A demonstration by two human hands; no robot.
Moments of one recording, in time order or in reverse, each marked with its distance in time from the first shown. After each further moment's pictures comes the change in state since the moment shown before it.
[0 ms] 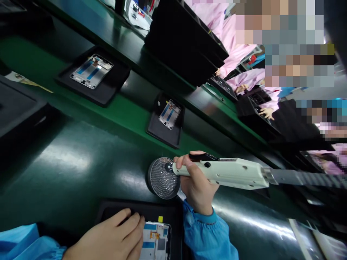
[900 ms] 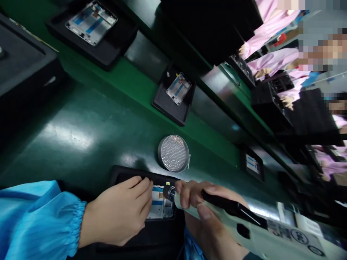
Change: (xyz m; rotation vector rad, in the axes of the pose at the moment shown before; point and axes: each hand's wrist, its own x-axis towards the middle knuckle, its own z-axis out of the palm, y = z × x) left_hand 0.005 0.003 -0.014 -0.019 -0.024 -0.038; right_hand -0.103 -0.057 0.002 -0.079 -0.202 0.066
